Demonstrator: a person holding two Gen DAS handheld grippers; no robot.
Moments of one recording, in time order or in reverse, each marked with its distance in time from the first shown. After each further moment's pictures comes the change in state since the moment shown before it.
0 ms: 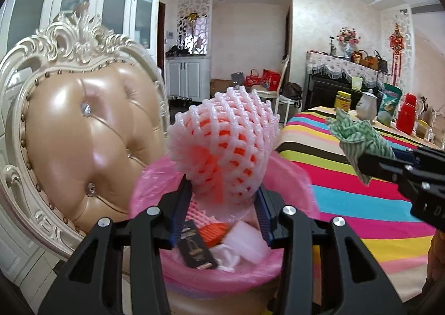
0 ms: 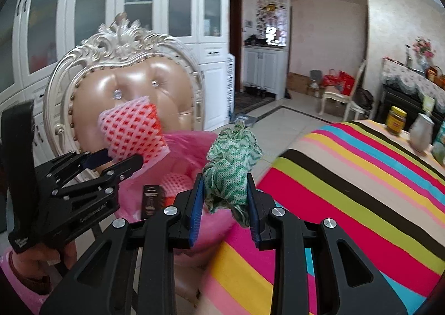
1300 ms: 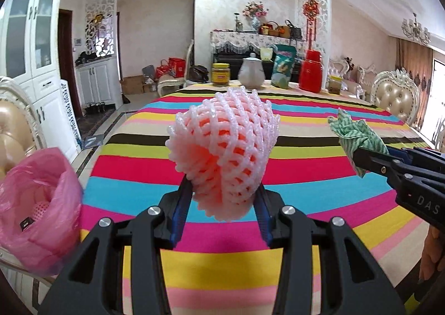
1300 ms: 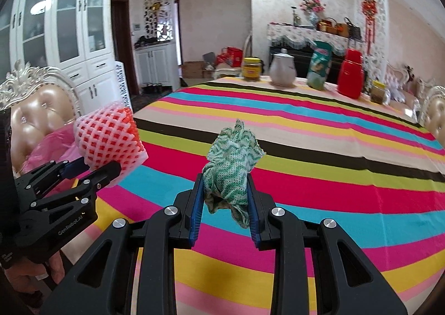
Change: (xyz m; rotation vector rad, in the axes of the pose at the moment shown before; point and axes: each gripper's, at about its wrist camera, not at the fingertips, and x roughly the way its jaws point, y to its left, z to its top) left arm -0.025 -0.290 -0.049 0.223 0.056 -0.390; right arm -0.181 -0.192 -0.132 0.319 0.026 -0.455
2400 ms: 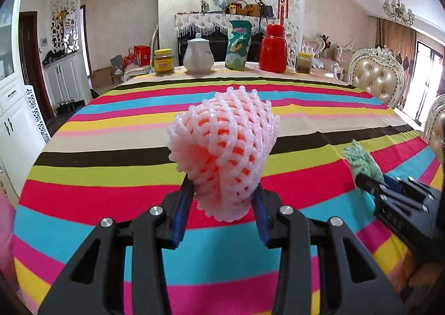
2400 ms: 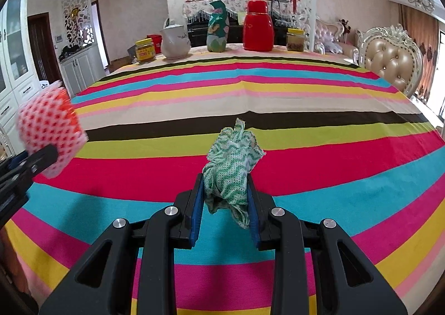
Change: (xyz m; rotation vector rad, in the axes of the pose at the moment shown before) left arm 0.124 -0.152 0.053 0.085 0.104 -0.124; right arm 0.043 -0.197 -0.035 0.256 0.106 -0.293
